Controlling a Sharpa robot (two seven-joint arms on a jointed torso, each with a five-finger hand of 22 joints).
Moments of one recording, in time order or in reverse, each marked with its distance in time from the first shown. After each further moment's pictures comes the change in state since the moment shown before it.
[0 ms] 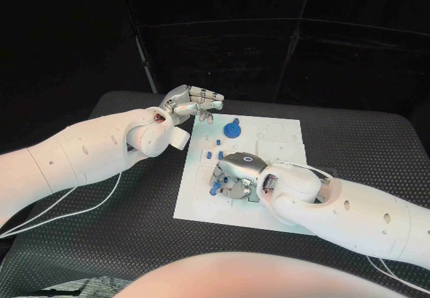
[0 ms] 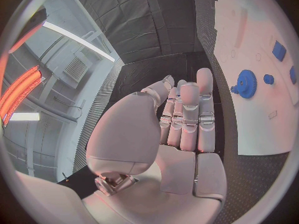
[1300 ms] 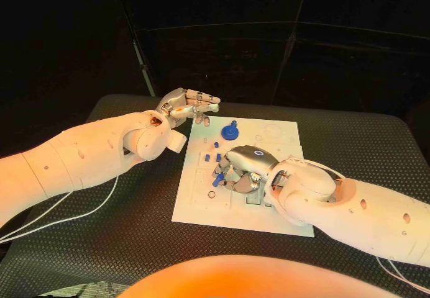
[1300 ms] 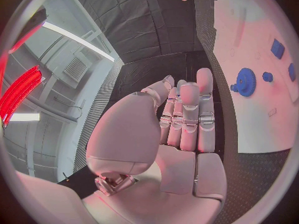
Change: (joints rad) left arm 0.000 -0.006 0.000 0.003 0.000 -0.004 0.001; left_hand 0.000 0.000 0.003 -0.003 0.000 0.000 0.000 0.000 0.001 0.004 -0.004 0.000 -0.001 0.000 0.000 0.000 0.000 0.000 0.000 0.000 0.000 0.001; right arm 0.008 -0.068 0.022 0.060 0.060 -0.102 0.015; right_hand 0.001 0.001 -0.002 0.002 0.001 -0.002 0.002 0.005 0.001 0.000 0.000 0.004 0.000 0.000 0.000 0.000 0.004 0.000 0.000 0.000 -0.006 -0.004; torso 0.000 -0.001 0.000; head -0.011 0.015
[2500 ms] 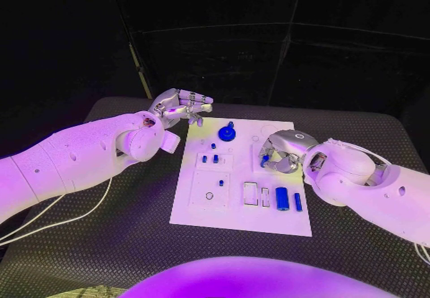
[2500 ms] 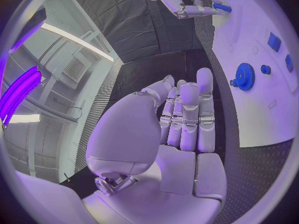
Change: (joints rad) left arm 0.003 -0.019 0.000 -0.001 0.000 0.000 0.000; left_hand 0.004 -0.004 0.003 0.003 0.000 0.009 -0.009 0.007 0.003 0.004 -0.004 -0.007 -0.002 0.004 -0.004 0.000 0.001 0.000 0.003 -0.003 0.004 0.002; right arm 0.001 -0.173 0.107 -0.054 -0.118 0.094 -0.101; right_hand 0.010 0.003 -0.021 0.016 -0.022 -0.003 -0.003 0.004 0.000 -0.007 0.000 0.020 0.001 0.000 0.000 -0.005 -0.004 0.000 0.000 0.000 -0.006 -0.006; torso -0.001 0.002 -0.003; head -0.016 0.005
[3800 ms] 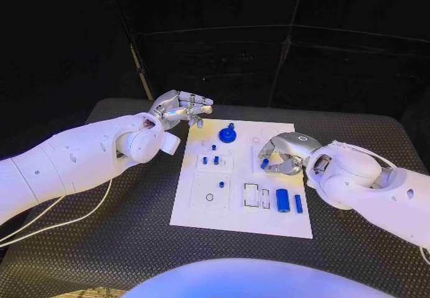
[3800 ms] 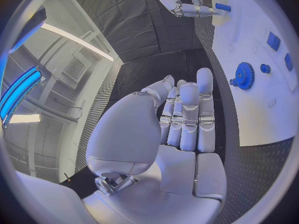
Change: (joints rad) left arm 0.000 -0.002 0.000 0.002 0.000 -0.001 0.001; left_hand 0.000 0.000 0.000 0.000 0.000 0.000 0.000 0.000 0.000 0.000 0.000 0.000 -0.001 0.000 0.000 0.000 0.000 0.000 0.000 0.000 0.000 0.001; right arm 0.001 -0.018 0.000 0.012 0.027 0.017 0.007; right_hand 0.037 0.022 -0.282 0.040 0.016 -0.159 0.005 -0.010 -0.002 -0.256 0.030 0.135 -0.004 -0.005 0.020 -0.031 -0.072 0.017 -0.084 0.030 -0.116 -0.175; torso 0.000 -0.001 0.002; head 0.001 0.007
